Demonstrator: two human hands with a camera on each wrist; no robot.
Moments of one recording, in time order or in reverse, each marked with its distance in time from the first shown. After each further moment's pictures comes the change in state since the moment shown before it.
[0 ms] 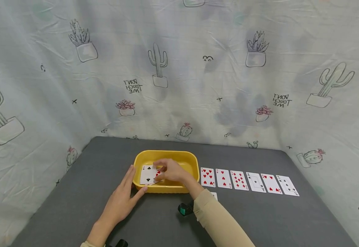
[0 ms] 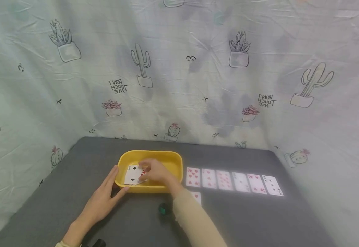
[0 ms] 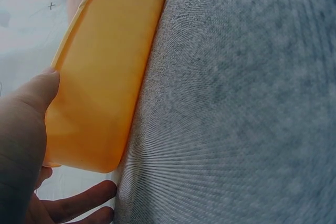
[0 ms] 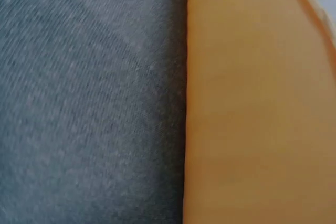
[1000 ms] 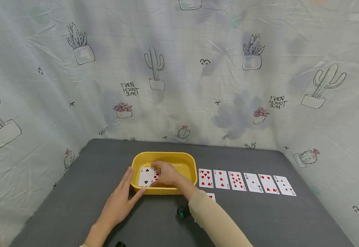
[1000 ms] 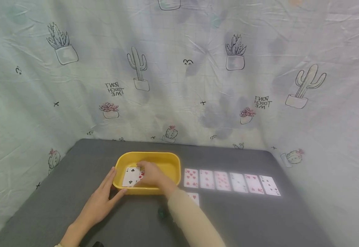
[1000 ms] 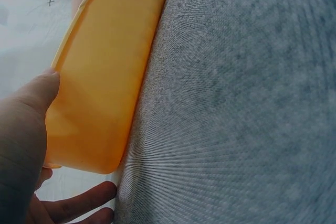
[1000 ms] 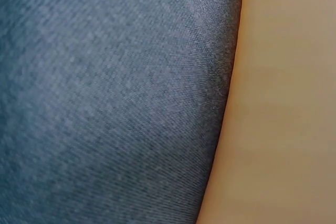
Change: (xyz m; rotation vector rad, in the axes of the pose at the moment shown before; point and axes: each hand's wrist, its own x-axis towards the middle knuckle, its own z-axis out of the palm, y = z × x) left_hand -0.001 0.002 -0.001 0.001 -0.006 -0.001; right_hand 0.008 -0.002 0.012 -0.307 0.036 -0.034
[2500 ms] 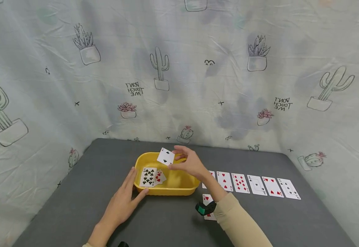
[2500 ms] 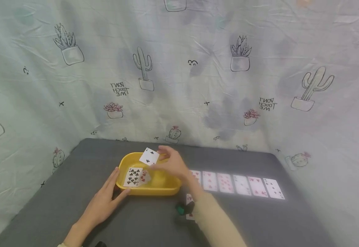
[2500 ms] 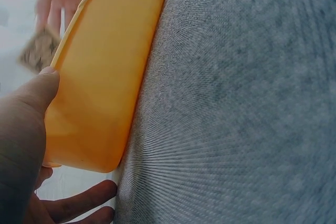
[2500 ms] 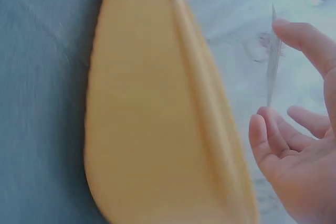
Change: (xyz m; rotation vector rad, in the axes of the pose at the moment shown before) left_hand -0.002 0.002 -0.001 -0.001 0.007 -0.006; right_hand -0.047 0.006 -0.077 0.537 0.183 -0.005
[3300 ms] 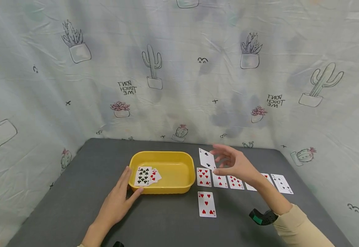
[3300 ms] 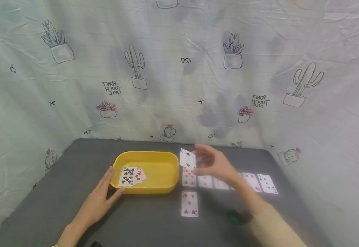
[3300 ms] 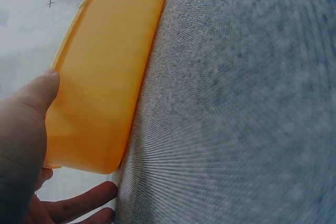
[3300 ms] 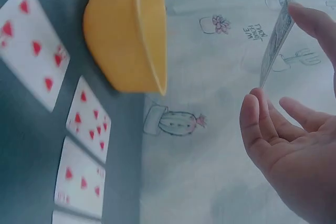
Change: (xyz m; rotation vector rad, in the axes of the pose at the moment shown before) left_hand 0.000 0.005 -0.002 0.014 -0.017 -0.018; right_hand -0.107 -0.027 -0.133 -0.053 -0.025 -0.076
